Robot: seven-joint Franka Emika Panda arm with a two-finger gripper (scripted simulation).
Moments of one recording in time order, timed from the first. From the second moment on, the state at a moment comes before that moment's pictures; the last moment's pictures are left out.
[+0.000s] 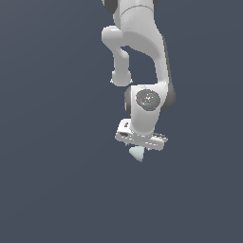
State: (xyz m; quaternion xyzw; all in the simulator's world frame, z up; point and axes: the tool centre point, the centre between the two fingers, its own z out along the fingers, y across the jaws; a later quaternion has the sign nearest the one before) arm 0.040 0.074 0.092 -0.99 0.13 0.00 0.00
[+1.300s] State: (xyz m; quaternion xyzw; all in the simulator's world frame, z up) arm 0.040 0.074 0.041 -0.99 0.13 0.00 0.00
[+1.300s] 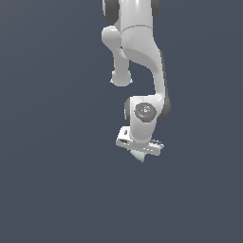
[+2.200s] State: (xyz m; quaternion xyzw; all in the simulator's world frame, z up) arm 0.044 0.099 0.098 -0.99 0.14 0.00 0.00
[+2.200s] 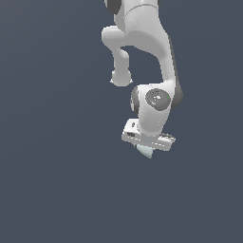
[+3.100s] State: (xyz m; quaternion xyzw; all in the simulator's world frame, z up) arm 0.062 0.175 0.264 -0.99 0.13 0.00 0.00
